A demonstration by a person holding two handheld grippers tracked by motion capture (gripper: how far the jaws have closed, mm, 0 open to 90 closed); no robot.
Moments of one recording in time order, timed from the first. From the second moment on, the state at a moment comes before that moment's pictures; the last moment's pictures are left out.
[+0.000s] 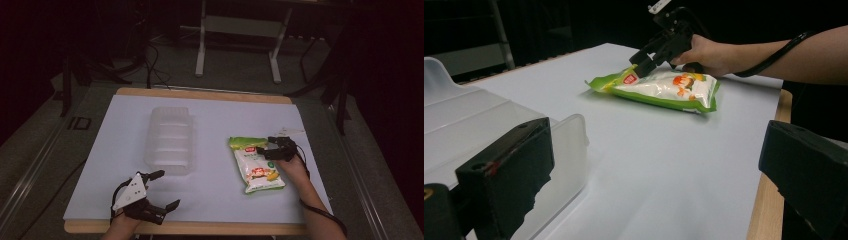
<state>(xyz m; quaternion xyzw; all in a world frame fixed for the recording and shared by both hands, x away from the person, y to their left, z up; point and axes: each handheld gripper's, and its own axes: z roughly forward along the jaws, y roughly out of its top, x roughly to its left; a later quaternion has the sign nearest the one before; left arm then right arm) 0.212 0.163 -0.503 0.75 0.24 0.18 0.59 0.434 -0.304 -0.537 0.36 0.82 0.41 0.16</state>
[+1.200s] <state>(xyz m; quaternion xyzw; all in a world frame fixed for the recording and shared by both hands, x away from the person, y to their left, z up) 0.213 0.159 -0.504 0.76 0.23 0.18 0.58 0.423 -0.283 -0.528 0.36 0.85 0.35 0.18</state>
